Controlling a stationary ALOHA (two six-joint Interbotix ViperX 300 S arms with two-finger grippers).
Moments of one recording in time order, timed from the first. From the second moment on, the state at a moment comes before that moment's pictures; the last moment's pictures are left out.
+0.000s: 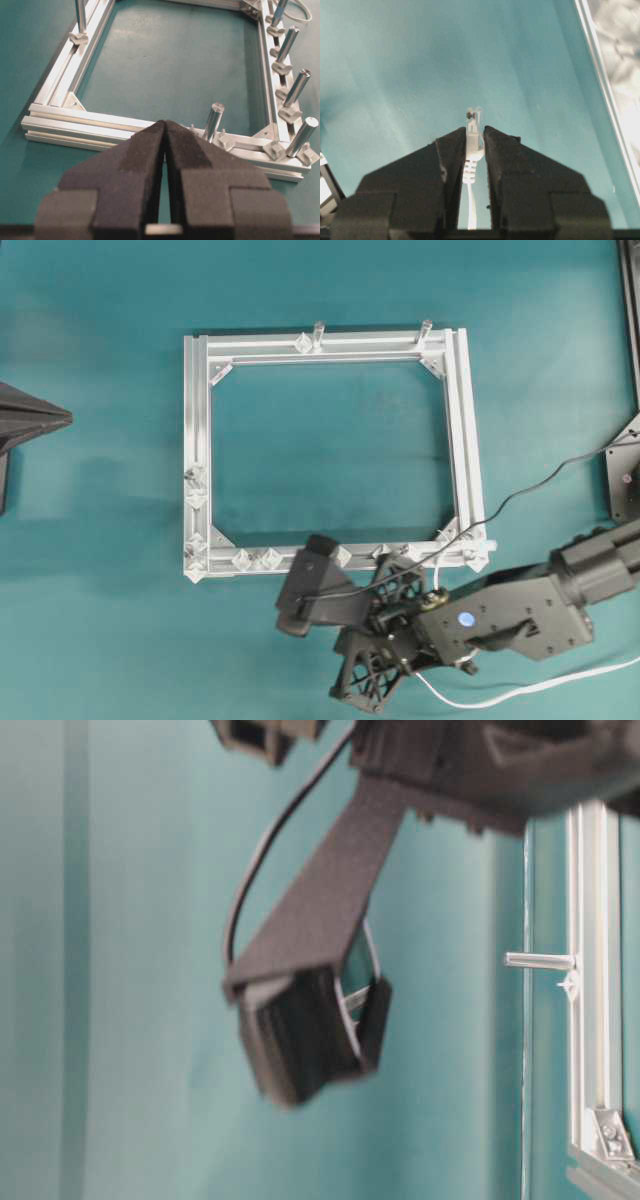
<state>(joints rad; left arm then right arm) 0.17 -1.35 1.43 -0.07 0.19 0.00 0.43 0.24 0.23 -0.15 0.70 1.13</state>
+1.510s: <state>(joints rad) 0.17 -1.35 1.43 -0.07 0.19 0.00 0.40 -0.01 0.52 -0.38 0.94 1.95</state>
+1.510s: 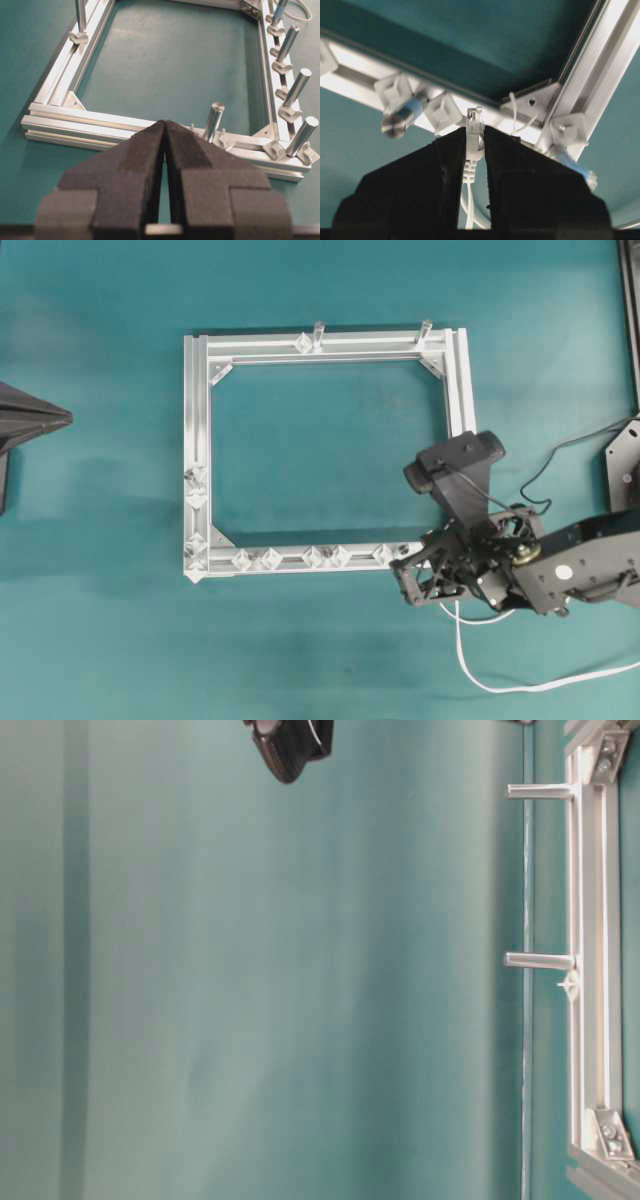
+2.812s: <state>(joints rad) 0.17 -1.35 1.43 -0.07 0.19 0.00 0.40 -0.01 0.53 -0.38 0.94 1.99</state>
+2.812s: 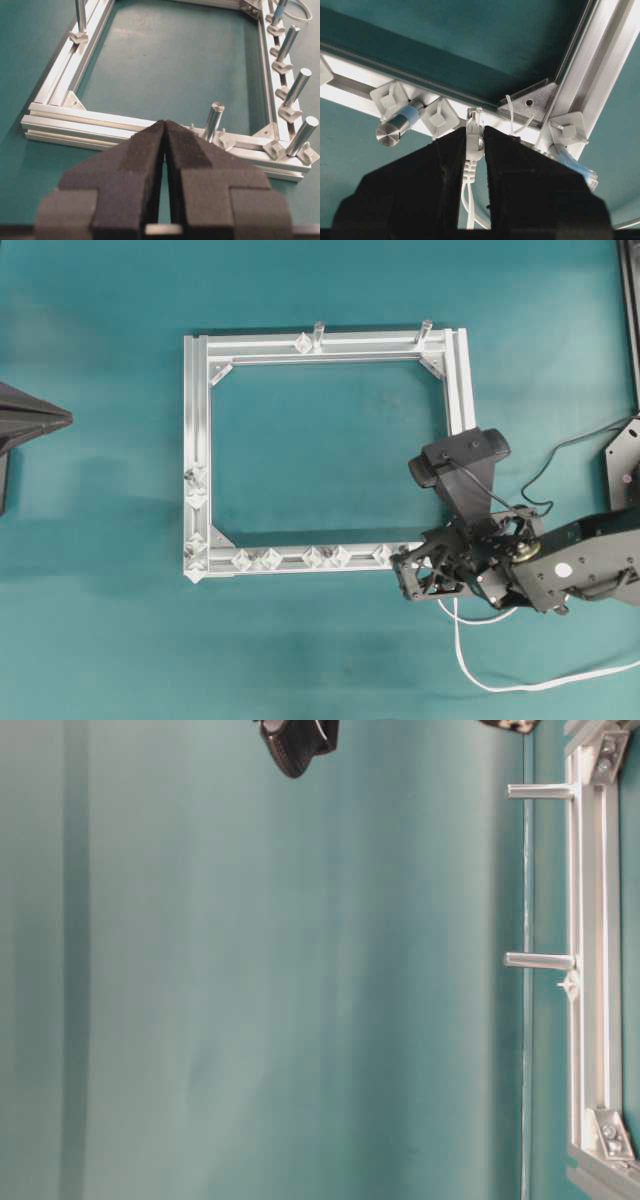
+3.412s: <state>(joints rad) 0.17 -1.35 1.43 -0.07 0.19 0.00 0.27 -0.01 0.55 -0.43 0.92 1.96</state>
